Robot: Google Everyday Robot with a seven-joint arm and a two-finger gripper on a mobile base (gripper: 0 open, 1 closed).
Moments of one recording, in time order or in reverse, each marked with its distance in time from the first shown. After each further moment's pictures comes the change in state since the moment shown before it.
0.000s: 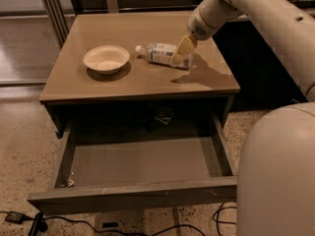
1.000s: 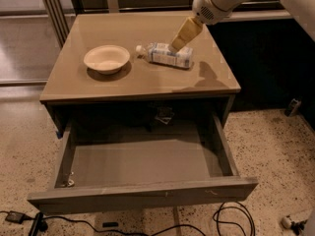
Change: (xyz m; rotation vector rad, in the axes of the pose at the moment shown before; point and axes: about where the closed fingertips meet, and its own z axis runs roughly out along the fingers) arm -0.038 0.021 -0.088 0.148 -0.054 0.021
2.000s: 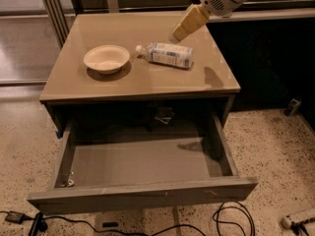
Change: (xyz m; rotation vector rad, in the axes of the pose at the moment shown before) arm -0.023 0.007 -0.047 0.037 -0.128 0.004
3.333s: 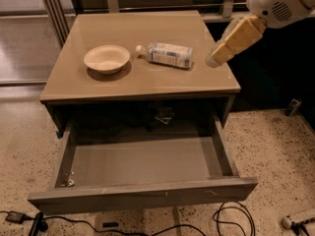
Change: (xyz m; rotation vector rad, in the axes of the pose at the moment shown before) arm 0.033 0.068 -0.120 -0.127 -0.009 -0.097
